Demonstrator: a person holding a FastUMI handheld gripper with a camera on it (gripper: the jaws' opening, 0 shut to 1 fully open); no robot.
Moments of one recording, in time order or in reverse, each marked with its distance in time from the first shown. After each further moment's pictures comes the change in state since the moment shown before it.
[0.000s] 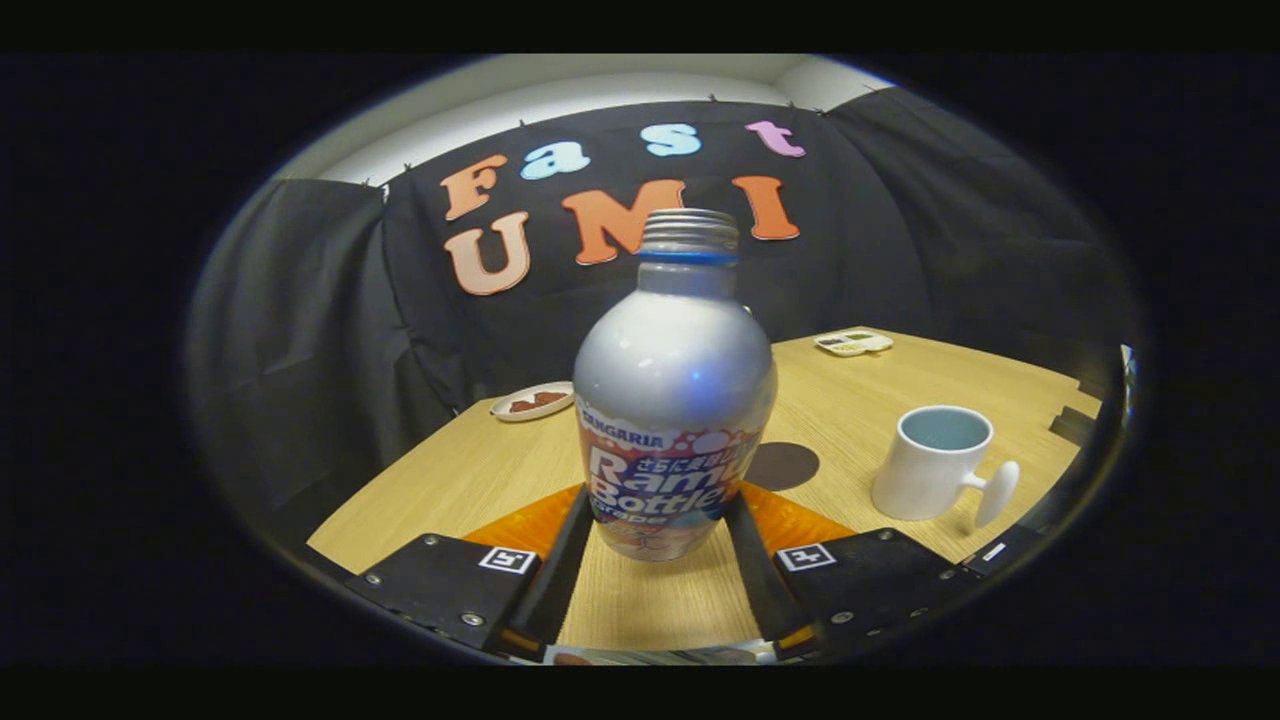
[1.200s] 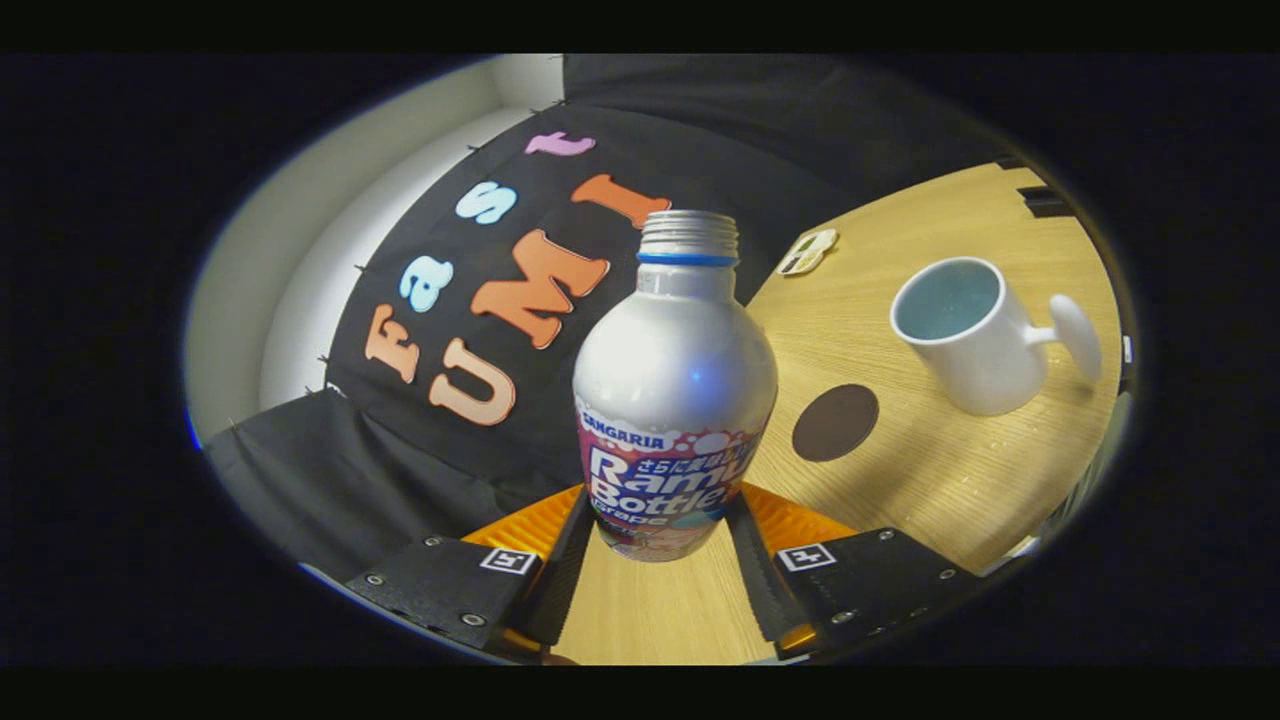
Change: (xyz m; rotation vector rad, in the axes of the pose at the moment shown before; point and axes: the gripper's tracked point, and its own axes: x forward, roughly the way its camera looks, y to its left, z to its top) arm 0.014 0.008 0.034 0.758 -0.029 0.125
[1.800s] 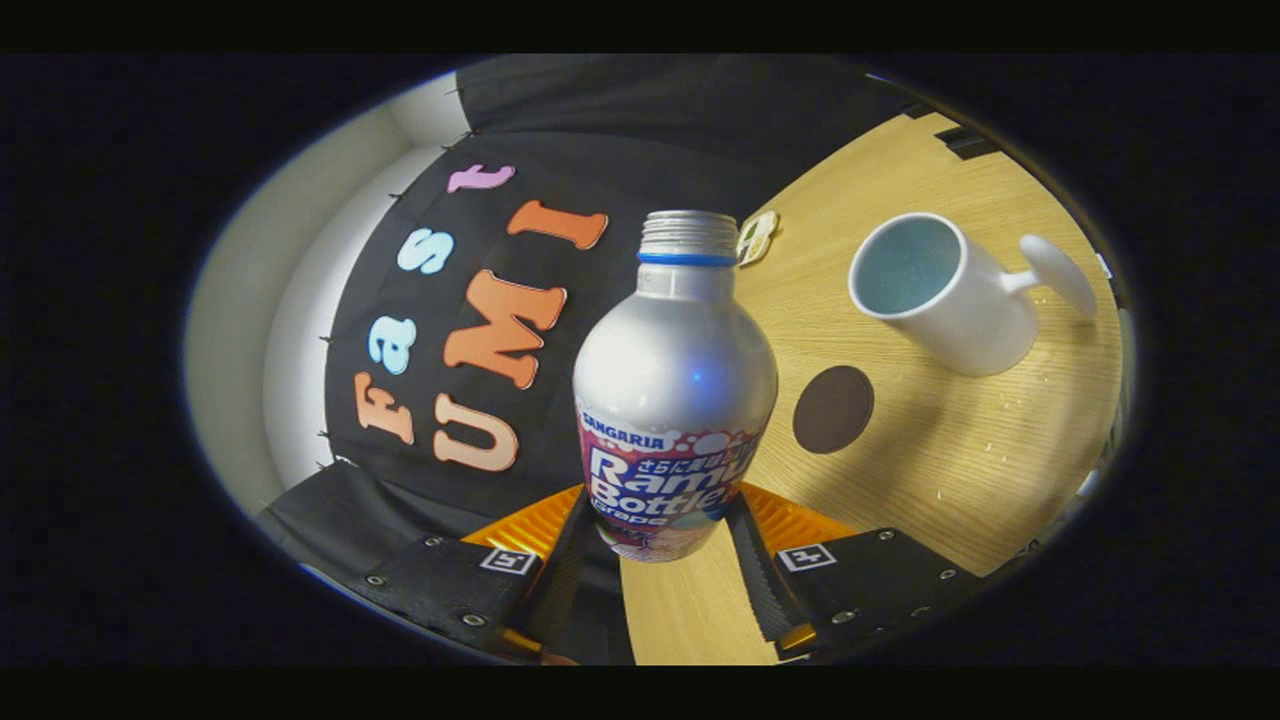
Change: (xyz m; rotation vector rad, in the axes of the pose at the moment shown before) arm 0.012 -0.002 0.012 0.238 -0.025 -0.043
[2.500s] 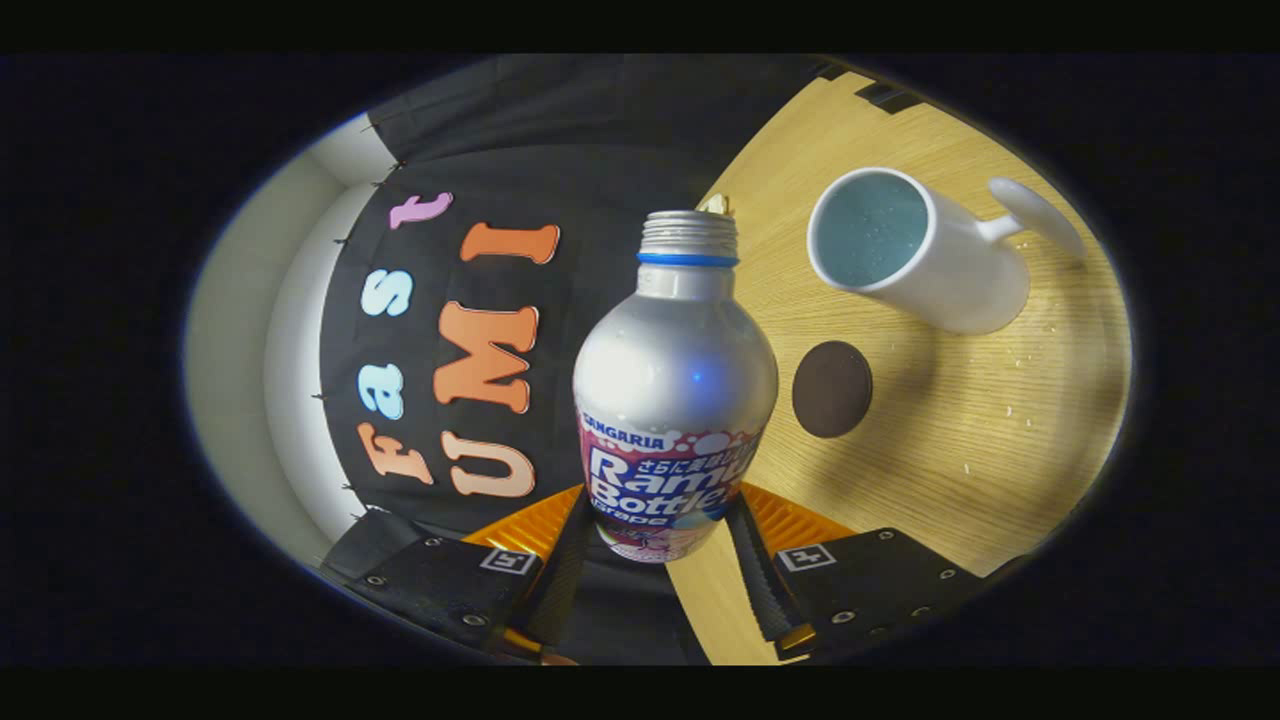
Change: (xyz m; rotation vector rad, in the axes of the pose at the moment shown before) arm 0.012 0.006 0.008 0.219 0.019 -0.020
